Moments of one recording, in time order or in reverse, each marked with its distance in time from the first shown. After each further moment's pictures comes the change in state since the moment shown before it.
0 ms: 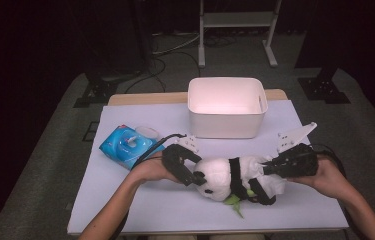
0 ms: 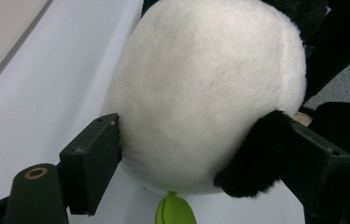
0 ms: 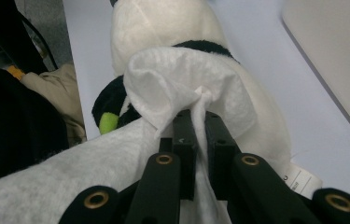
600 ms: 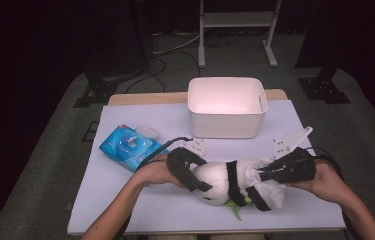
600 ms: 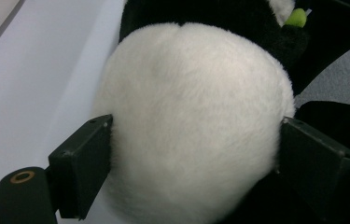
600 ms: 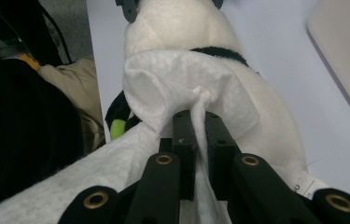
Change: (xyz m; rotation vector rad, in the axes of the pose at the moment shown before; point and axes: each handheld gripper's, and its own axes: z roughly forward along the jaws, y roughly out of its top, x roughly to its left) left arm -0.011 0.009 0.009 -0.003 -0.032 0.010; right arm 0.015 0.011 0.002 0.017 0.034 -0.063
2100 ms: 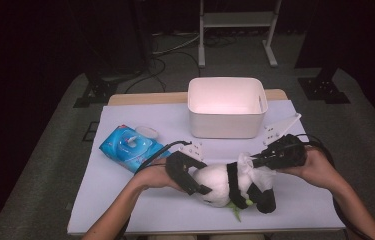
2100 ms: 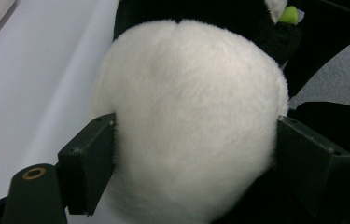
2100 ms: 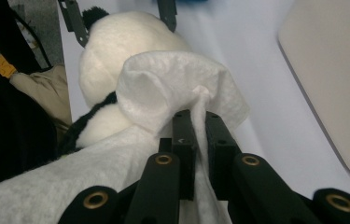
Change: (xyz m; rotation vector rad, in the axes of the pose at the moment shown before) left arm -0.008 -0.006 0.001 -0.026 -0.016 0.018; right arm -0.023 0.020 0.003 0.013 -0.045 0.011
